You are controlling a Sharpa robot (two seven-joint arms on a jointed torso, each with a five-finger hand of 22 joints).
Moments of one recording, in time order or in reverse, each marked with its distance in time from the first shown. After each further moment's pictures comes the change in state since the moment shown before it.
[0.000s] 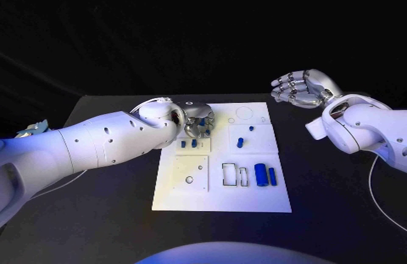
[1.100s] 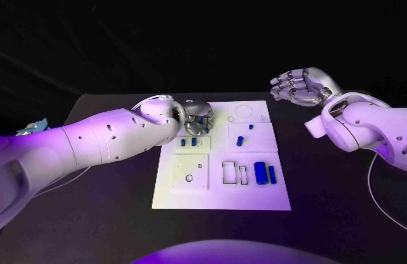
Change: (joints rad) left arm -0.001 0.023 0.004 -0.037 -0.001 0.026 -0.008; left_hand 0.027 0.038 0.155 -0.111 -0.127 0.091 -0.009 -0.026 -0.010 0.134 -0.020 -0.044 -0.016 0.046 -0.018 0.062 0.034 -0.016 0.048 -0.013 0.141 0.168; right arm 0.000 0.000 0.000 0.006 0.000 0.000 0.001; right_hand -0.008 0.008 0.003 0.003 0.000 0.007 0.000 -0.006 -0.003 0.004 0.004 -0.008 0.000 0.000 0.000 -0.006 -0.005 0.000 -0.004 0.004 0.000 -0.006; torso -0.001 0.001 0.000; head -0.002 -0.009
